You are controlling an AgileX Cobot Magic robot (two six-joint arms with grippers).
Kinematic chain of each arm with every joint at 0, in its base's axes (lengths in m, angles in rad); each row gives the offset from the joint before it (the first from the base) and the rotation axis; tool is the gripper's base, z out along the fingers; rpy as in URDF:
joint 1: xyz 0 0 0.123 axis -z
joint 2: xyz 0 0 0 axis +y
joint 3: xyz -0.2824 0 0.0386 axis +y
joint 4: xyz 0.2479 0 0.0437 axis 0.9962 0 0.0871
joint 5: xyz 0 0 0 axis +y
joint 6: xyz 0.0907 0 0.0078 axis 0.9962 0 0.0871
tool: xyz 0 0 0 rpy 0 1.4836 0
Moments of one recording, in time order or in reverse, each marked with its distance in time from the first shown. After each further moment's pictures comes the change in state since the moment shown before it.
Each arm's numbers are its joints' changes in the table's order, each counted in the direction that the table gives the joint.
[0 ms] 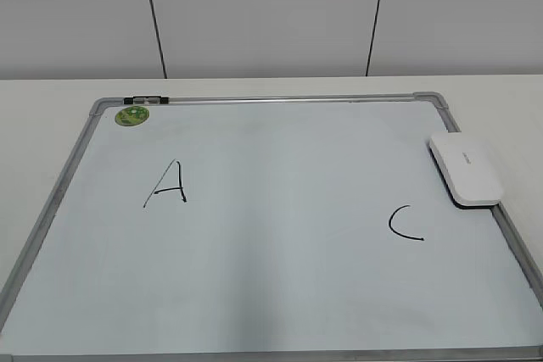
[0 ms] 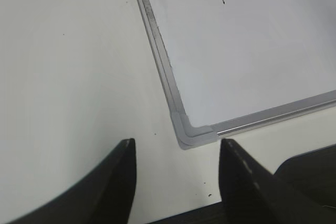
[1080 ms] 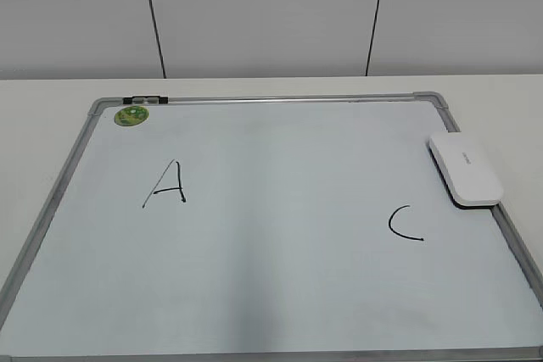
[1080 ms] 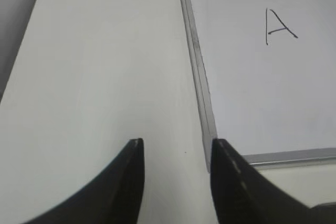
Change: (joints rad) left arm -0.194 -0.162 0.000 0.000 0.002 0.002; right arm 0.095 -0.230 0.000 0.000 0.000 0.002
